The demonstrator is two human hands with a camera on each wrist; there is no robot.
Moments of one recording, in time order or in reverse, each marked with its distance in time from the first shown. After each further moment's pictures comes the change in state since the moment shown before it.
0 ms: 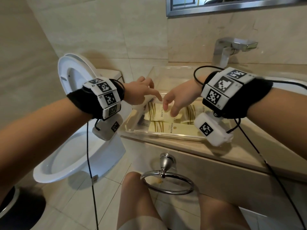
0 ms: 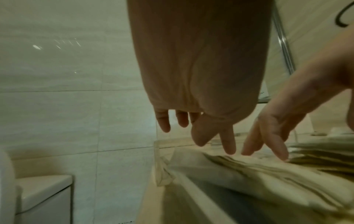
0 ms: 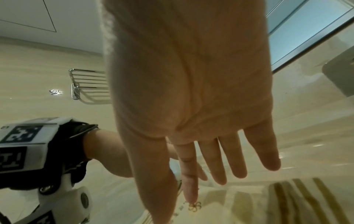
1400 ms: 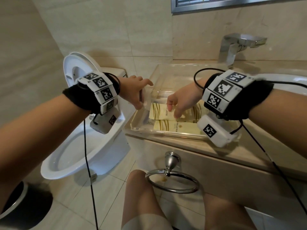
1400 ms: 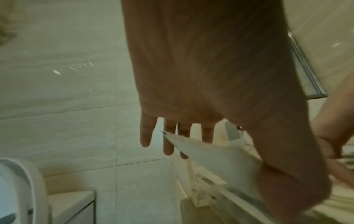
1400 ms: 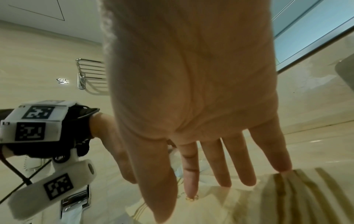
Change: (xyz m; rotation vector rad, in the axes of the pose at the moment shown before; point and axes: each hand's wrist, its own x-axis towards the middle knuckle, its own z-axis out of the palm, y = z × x) left_hand -0.007 -0.022 0.001 -0.030 -0.058 -0.190; right_hand 0.009 -0.006 0.007 -0.016 -0.044 0.001
